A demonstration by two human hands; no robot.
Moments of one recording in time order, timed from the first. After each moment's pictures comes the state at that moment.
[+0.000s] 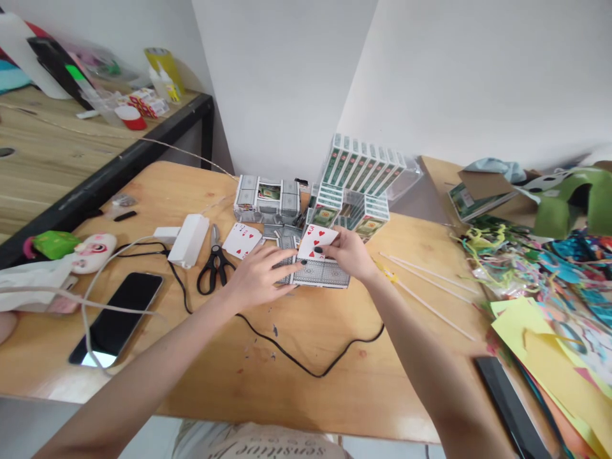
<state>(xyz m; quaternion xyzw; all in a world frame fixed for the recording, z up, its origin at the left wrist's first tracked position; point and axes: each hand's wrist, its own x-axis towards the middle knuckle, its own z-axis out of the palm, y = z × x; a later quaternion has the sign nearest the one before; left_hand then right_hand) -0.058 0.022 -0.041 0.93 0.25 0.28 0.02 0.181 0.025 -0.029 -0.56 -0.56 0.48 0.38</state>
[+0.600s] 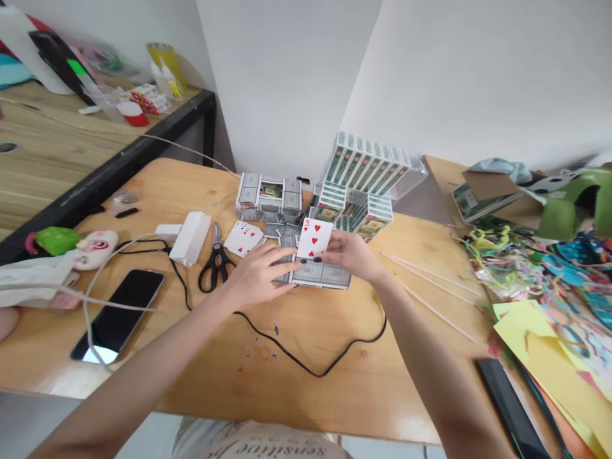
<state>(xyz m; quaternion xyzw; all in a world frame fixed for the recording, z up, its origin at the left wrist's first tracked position) -0.060 0.023 -0.042 0.92 0.25 0.31 0.07 0.180 0.021 -0.014 -0.52 -0.60 0.52 0.32</state>
